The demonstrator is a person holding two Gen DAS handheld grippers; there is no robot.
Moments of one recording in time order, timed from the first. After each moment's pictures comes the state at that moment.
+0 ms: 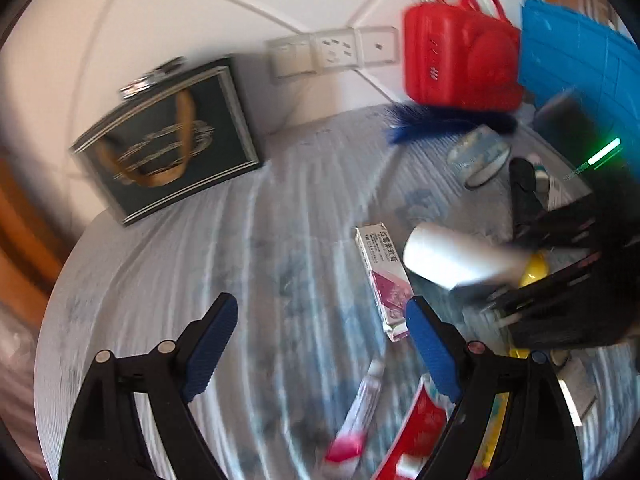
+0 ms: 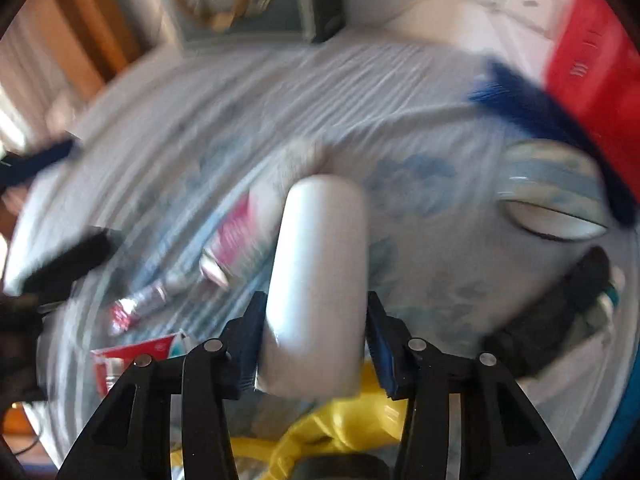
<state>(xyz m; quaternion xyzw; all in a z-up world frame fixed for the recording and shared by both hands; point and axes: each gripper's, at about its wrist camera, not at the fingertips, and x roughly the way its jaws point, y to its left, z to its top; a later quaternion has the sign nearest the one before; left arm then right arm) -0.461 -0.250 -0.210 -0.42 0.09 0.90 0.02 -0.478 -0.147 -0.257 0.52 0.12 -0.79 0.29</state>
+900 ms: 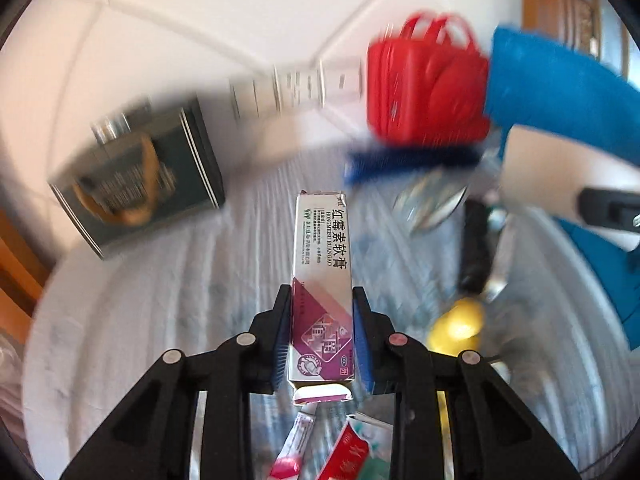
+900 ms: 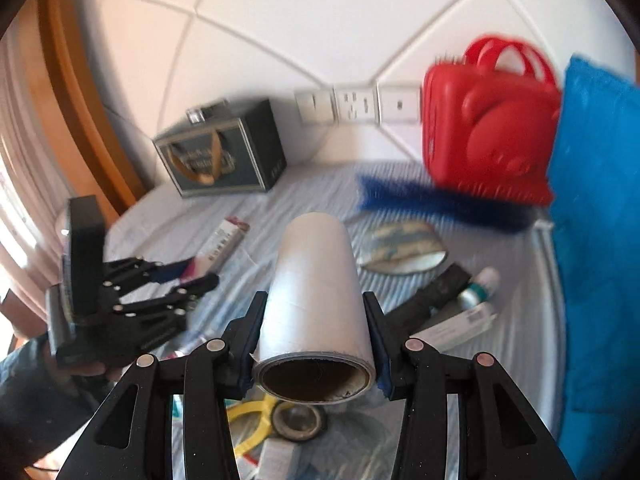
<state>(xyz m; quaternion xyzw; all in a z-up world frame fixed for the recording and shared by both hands) -0.442 -0.213 -0.144 -0.37 0.07 0.93 0.06 -0.422 -0.038 -0.108 0.38 0.01 -0.89 0.25</state>
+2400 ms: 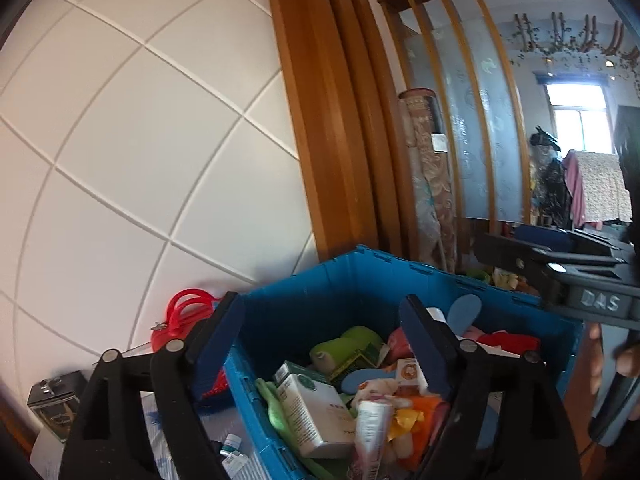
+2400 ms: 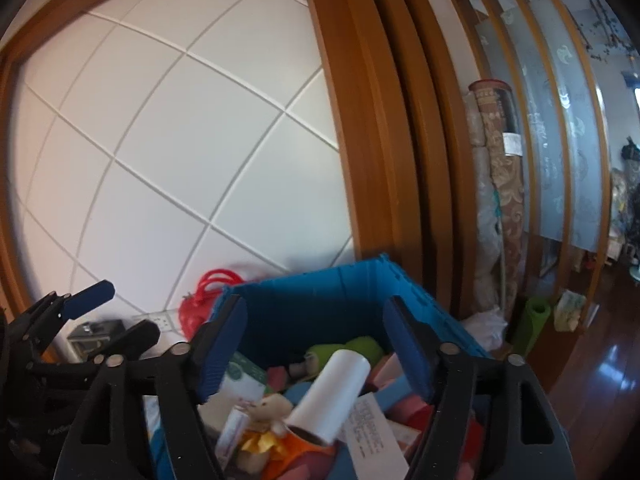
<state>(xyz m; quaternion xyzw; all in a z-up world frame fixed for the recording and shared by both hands) -0.326 0.233 0.134 -0.11 0.11 0.96 0.21 -0.242 0.390 0.132 0.13 -0.08 -0.99 0.00</state>
